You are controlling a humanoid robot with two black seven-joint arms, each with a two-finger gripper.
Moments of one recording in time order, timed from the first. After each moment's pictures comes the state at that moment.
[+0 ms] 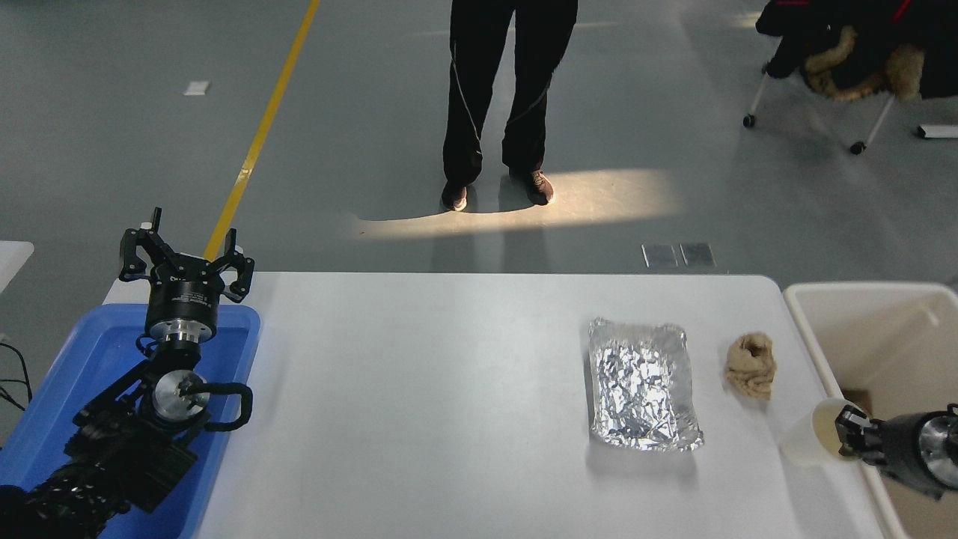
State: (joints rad) left arm -0.61 0.19 -0.97 -0.40 -0.12 -0.53 -0.56; right arm 1.59 -0.78 -1.35 1.46 -0.02 -0.04 0.11
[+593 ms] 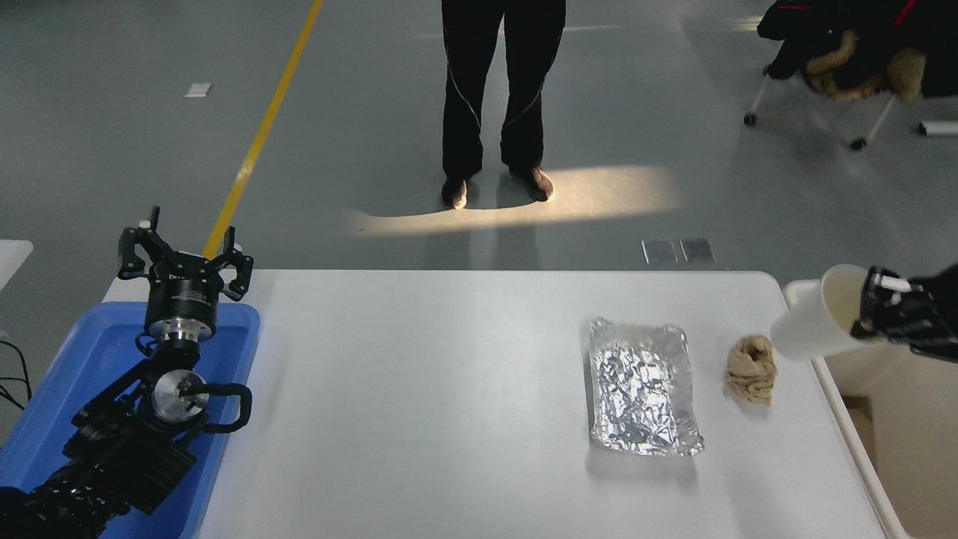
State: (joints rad) left arm -0.61 0.19 -0.97 -0.40 -0.12 -0.53 -0.56; right arm 2.60 -0.61 -1.73 1.73 -0.02 0.54 0.11
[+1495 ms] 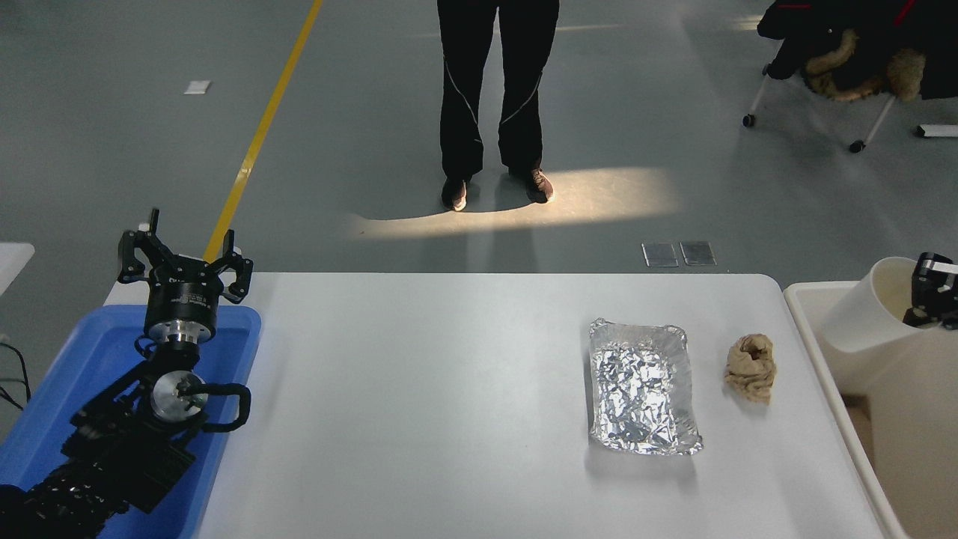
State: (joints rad) left arm -0.61 0.19 -0.97 -0.40 -0.12 -0.53 -0.56; right arm 1.92 -0.74 -1.63 1.32 0.07 0.29 0.11
